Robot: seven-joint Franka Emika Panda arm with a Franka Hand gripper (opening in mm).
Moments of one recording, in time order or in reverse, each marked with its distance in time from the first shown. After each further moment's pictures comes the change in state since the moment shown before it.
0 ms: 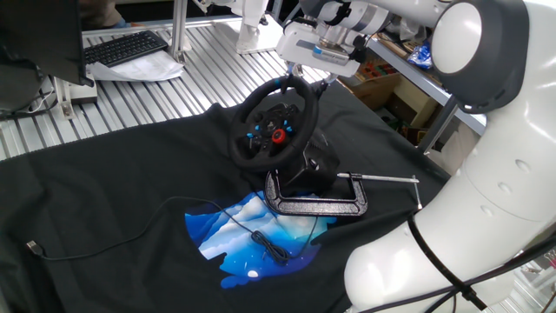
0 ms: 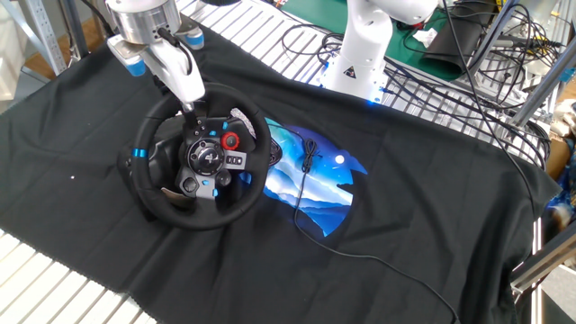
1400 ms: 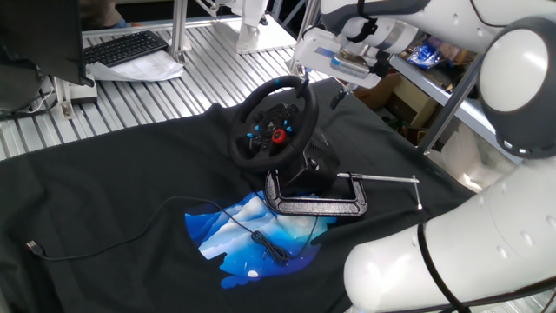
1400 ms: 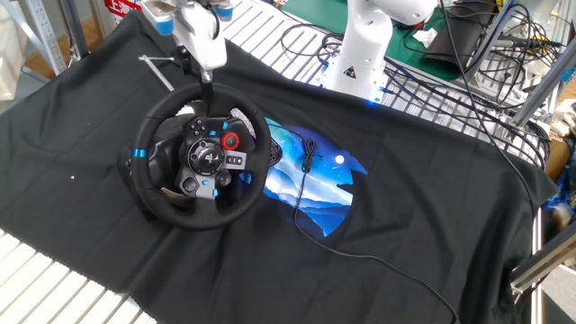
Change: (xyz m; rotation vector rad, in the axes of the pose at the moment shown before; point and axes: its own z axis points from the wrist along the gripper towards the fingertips) arm 0.058 -0.018 -0.020 -0.014 -0.134 0.101
